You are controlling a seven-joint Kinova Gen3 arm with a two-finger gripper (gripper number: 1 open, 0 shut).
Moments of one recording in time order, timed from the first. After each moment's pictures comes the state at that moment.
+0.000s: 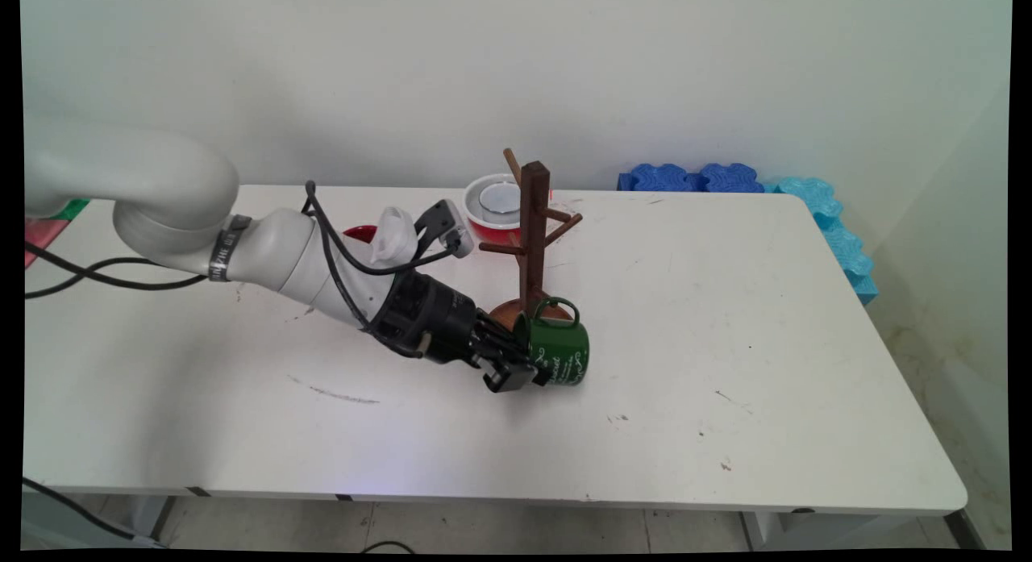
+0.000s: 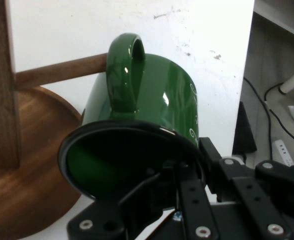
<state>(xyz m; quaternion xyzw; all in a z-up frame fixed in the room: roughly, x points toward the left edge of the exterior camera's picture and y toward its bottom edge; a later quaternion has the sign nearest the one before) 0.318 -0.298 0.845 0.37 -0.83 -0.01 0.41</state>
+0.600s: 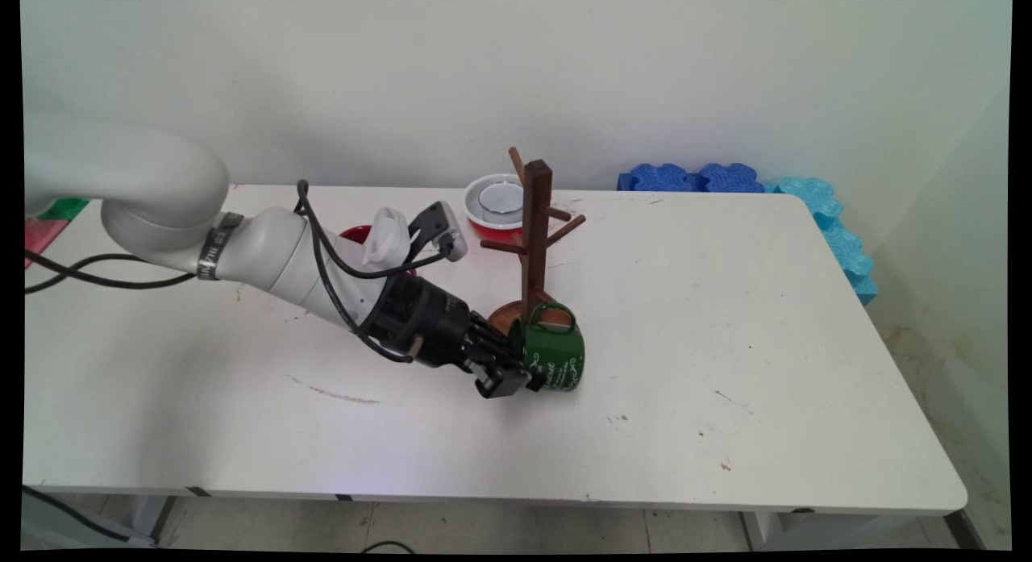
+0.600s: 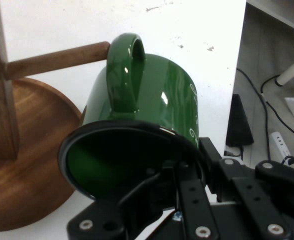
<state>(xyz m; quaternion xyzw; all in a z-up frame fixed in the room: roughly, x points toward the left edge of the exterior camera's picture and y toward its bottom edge) 0.321 -0.292 0.849 0.36 -0.84 -0.01 0.41</state>
